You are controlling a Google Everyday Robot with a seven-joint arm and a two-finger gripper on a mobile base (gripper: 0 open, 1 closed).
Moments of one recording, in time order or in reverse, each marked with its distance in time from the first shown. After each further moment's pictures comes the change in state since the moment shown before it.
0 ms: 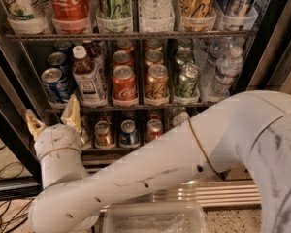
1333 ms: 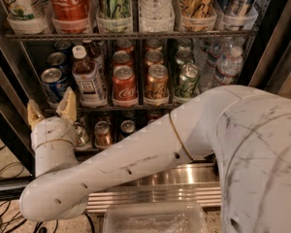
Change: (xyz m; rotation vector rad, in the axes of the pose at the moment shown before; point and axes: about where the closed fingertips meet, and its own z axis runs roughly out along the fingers) arm 0.003 0.000 0.031 0.079 -0.028 -0.080
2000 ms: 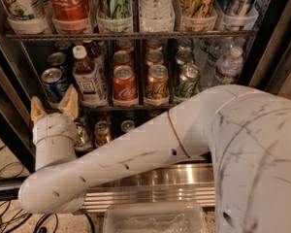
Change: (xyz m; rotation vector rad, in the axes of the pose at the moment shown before) arm 0.006 -0.005 0.013 0.029 0.022 -0.021
